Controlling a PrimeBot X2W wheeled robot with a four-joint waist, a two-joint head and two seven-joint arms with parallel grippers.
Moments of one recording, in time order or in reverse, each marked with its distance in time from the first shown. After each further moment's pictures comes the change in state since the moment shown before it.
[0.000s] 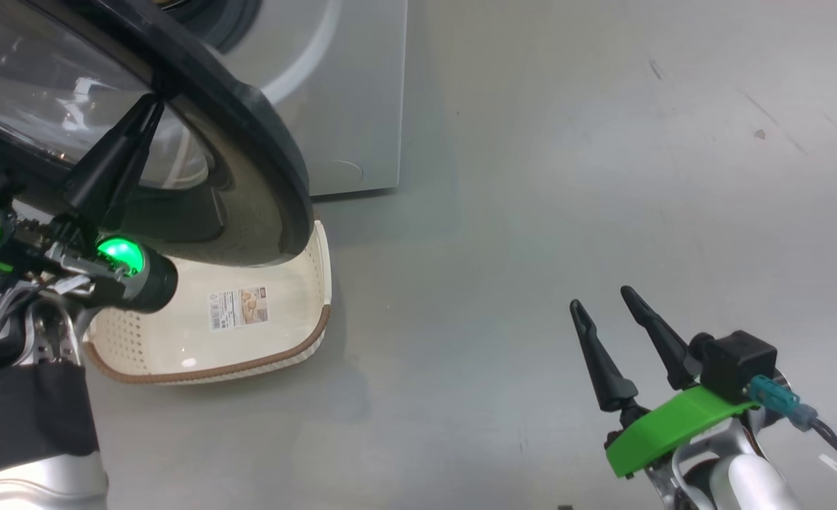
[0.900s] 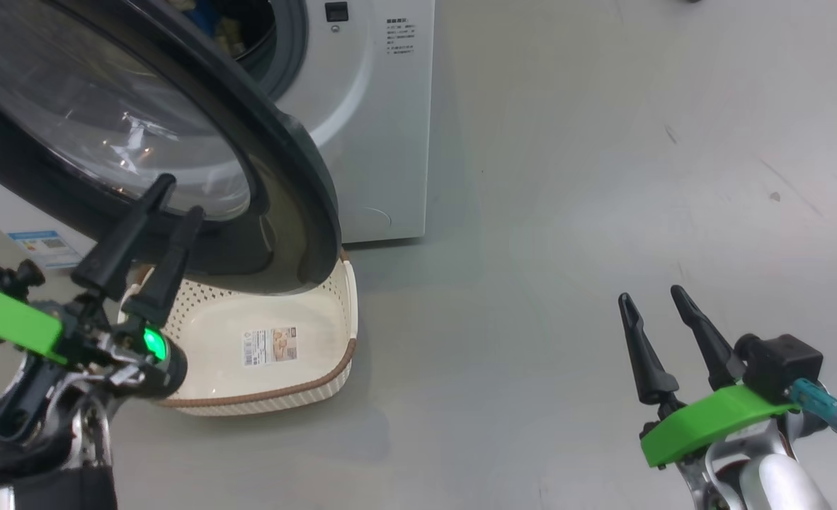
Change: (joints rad) left arm 0.263 -0.008 -0.072 -0.235 0.116 0.000 -0.166; right arm -0.003 0.001 -0.100 0.064 0.007 0.000 -0.052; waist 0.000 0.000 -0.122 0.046
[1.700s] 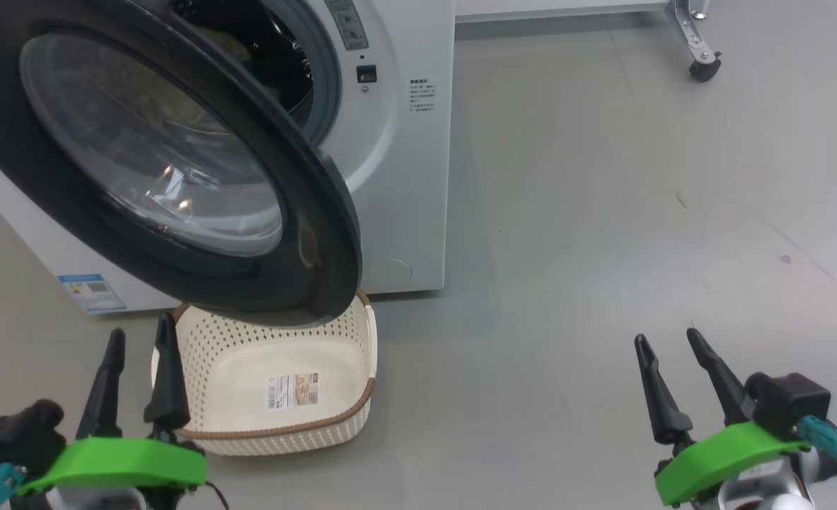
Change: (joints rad) left arm 0.294 0.181 -0.332 -0.036 1.028 0.034 -0.828; right arm 0.085 0.003 -0.040 -0.007 -0.026 0.000 0.008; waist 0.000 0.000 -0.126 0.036
